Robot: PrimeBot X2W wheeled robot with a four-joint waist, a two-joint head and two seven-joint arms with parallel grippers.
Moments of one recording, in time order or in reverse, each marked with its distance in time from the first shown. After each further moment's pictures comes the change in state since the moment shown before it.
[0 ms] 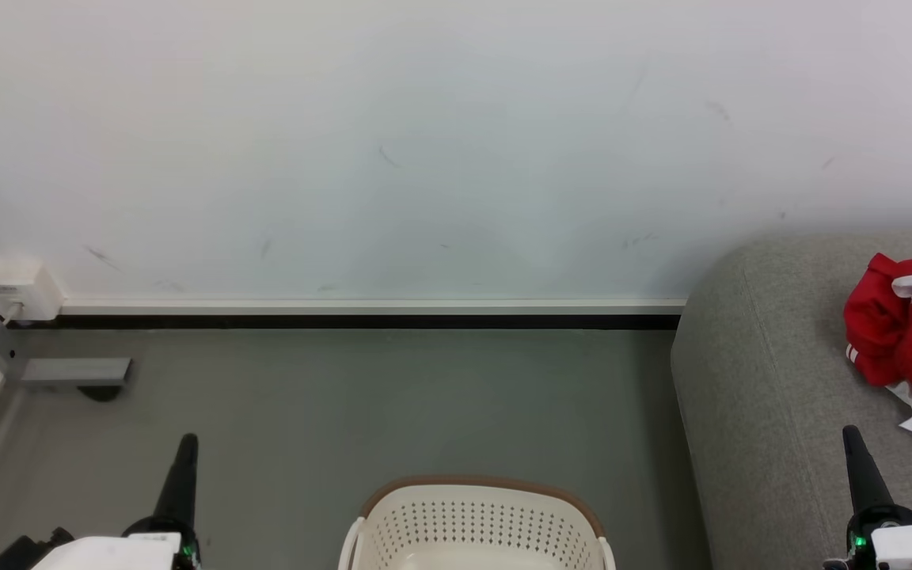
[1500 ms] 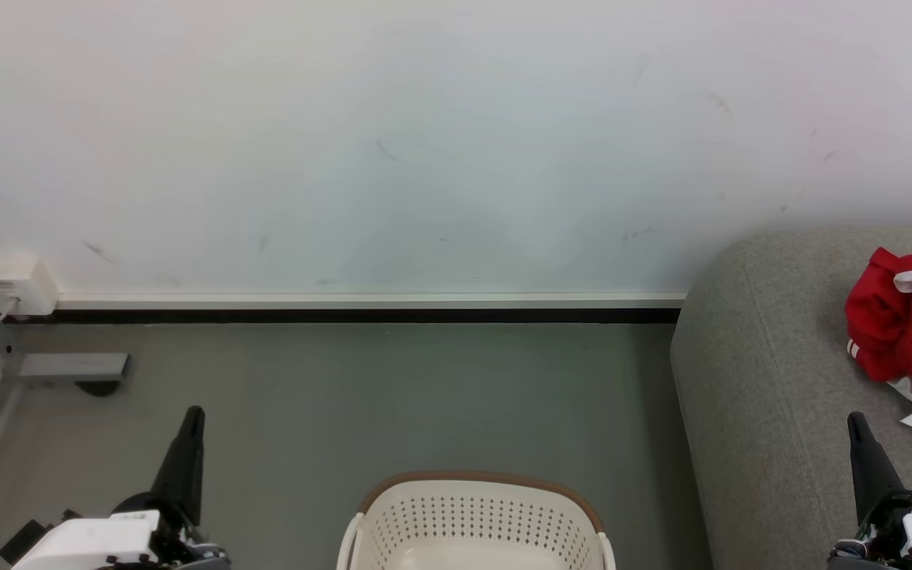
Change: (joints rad) left arm -0.039 -0.002 0.006 -0.016 -0.247 0.002 0.068; right arm -0.024 -0.005 -0.014 -0.003 0.257 0.000 0.049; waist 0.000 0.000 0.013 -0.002
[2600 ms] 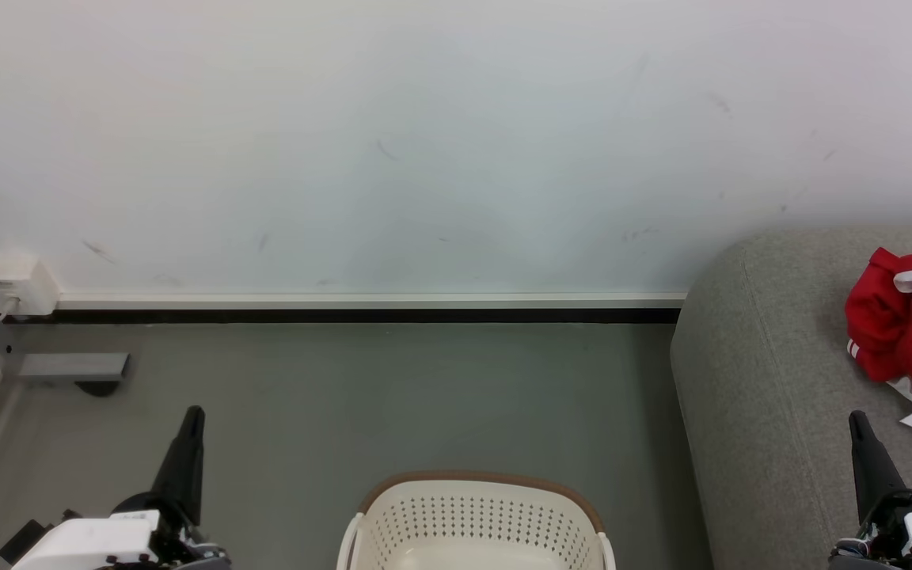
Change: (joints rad) left arm 0.000 0.000 0.000 0.000 0.000 0.000 0.000; right arm 0.000 -0.019 0.023 -0.002 0.024 0.000 -0.018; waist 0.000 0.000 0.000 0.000
